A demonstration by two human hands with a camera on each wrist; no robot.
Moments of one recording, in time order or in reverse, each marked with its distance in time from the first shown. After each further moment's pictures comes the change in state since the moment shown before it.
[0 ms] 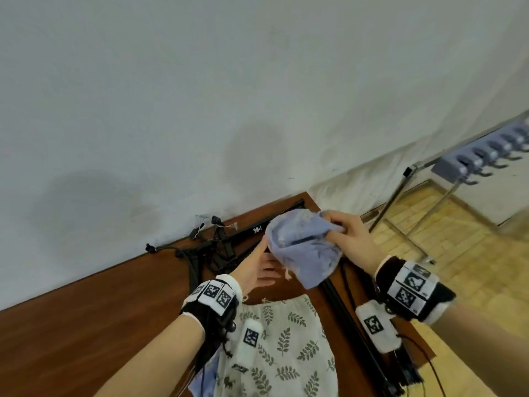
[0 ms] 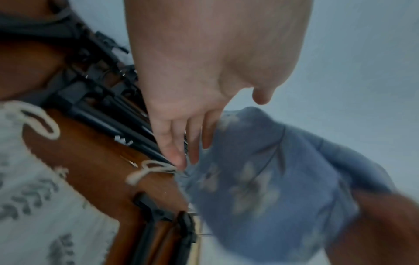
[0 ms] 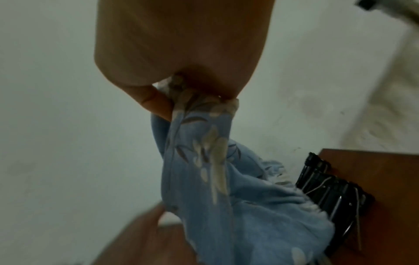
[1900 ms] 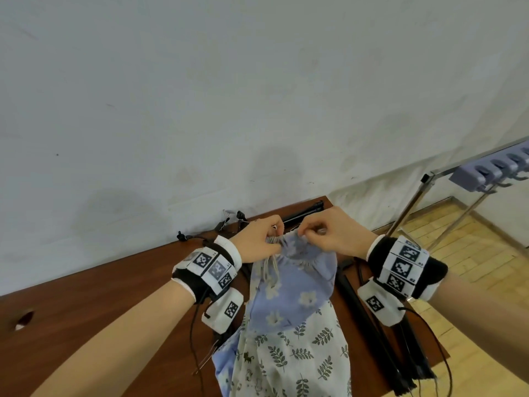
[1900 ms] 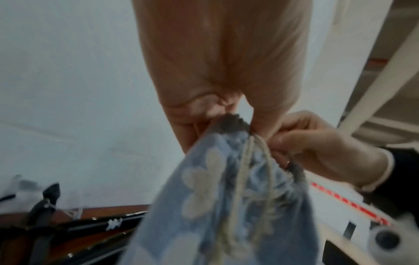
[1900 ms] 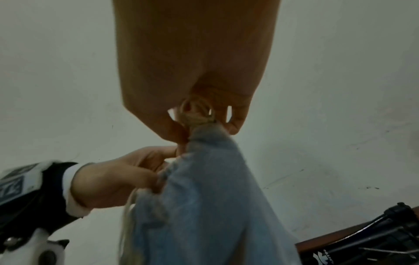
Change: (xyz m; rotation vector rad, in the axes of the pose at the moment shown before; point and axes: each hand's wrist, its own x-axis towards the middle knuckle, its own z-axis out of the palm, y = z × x) left_hand -0.094 0.047 -0.028 0.945 0.010 0.556; right_hand 0.004 -0.058 0.051 -0.553 -0.286 -0.067
